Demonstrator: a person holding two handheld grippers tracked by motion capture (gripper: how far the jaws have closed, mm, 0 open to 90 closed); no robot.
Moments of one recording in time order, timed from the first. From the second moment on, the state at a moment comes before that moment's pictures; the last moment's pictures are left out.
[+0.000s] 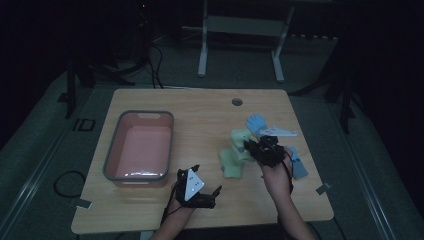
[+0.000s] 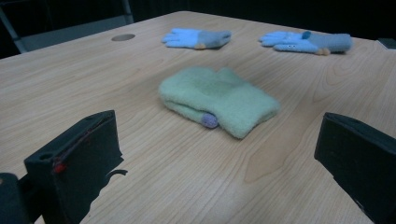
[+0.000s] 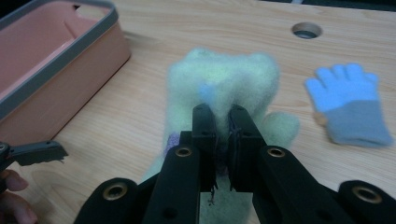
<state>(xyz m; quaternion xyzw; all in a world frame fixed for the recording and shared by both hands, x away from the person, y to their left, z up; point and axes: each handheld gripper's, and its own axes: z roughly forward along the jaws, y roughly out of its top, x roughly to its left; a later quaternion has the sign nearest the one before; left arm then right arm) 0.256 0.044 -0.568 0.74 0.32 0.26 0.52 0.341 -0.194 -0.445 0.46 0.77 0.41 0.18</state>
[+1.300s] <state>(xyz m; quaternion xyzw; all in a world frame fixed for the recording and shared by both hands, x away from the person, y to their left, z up) 0.257 0.045 -0.568 0.74 0.33 0.26 0.52 0.343 -0.163 -0.537 0.50 0.78 0.35 0.15</state>
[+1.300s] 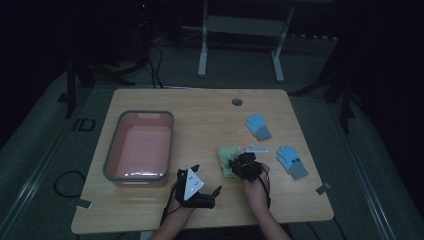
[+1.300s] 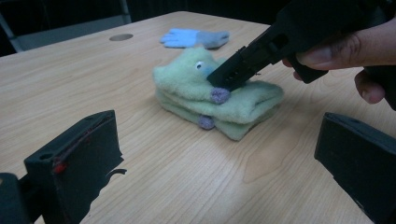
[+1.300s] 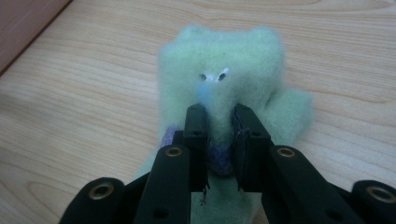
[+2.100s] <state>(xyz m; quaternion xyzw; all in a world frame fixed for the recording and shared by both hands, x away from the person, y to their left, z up) 0.267 0.038 -0.565 0.80 0.31 0.14 0.49 0.358 -0.209 -0.498 0.39 0.82 0.40 0.14</state>
